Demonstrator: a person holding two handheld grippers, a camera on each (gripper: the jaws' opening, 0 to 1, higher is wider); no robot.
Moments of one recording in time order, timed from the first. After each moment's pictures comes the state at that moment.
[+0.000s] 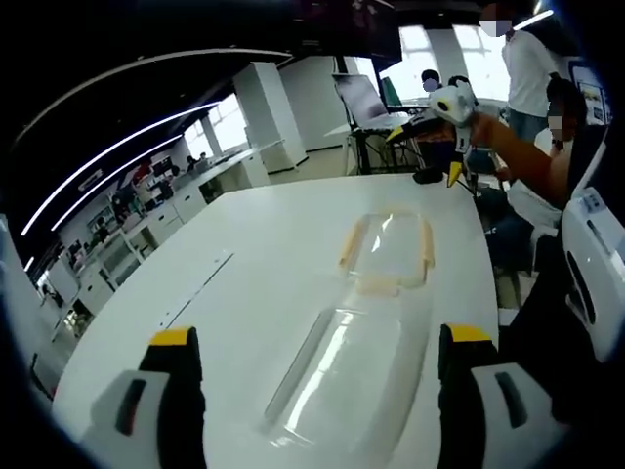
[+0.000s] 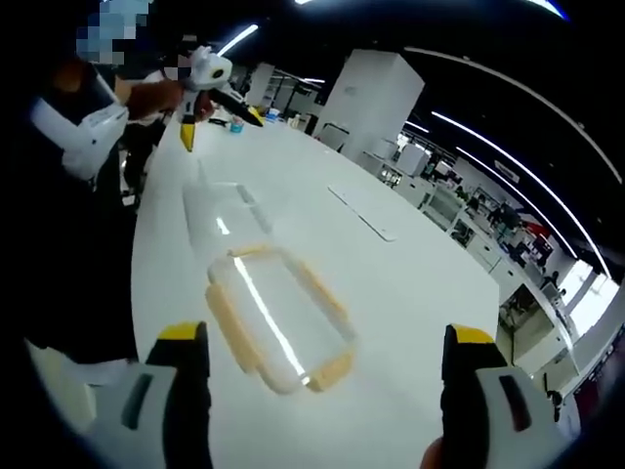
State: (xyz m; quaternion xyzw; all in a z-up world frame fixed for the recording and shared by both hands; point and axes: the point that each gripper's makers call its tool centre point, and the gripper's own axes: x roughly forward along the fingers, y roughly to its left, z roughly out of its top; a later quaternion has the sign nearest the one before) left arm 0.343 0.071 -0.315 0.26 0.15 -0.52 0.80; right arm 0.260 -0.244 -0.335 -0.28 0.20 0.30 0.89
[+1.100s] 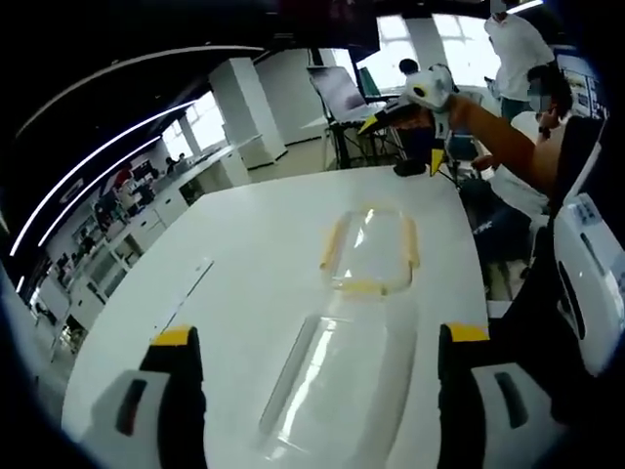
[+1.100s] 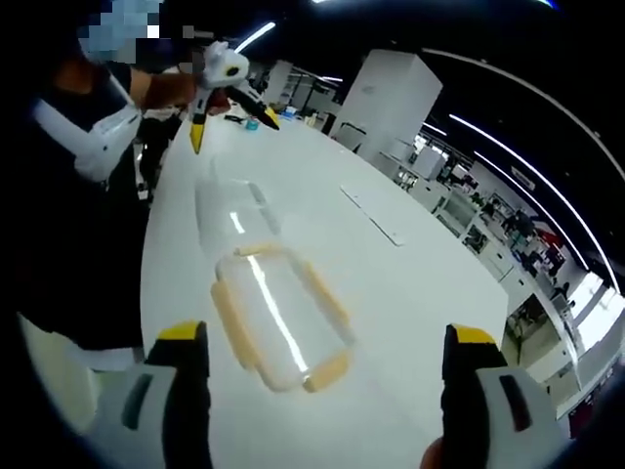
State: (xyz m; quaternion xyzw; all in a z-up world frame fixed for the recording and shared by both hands) left arm 0.333 0.050 -0.310 0.28 0.17 -0.54 0.77; right arm 0.261 -0.245 -0.325 -0.30 0.21 0.34 0.87
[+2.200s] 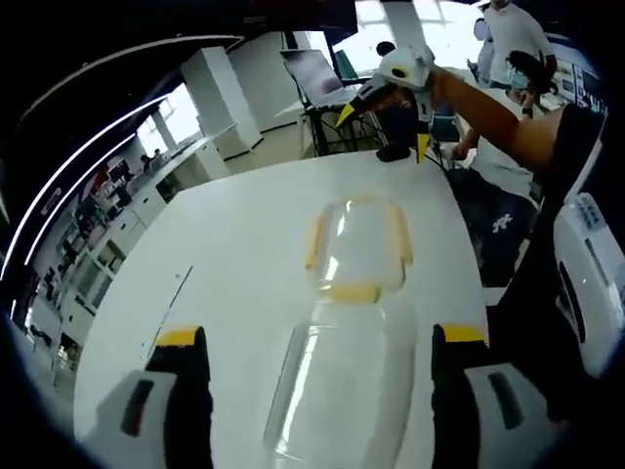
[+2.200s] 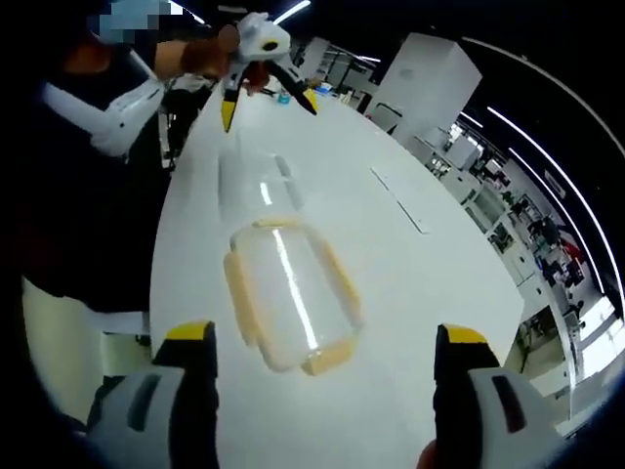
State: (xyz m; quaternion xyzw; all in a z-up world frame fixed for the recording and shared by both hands) left arm 0.338 0.022 -0.320 0.34 0.18 -0.57 0.73; right arm 0.263 -0.252 -0.338 -0.34 0.26 0.38 0.82
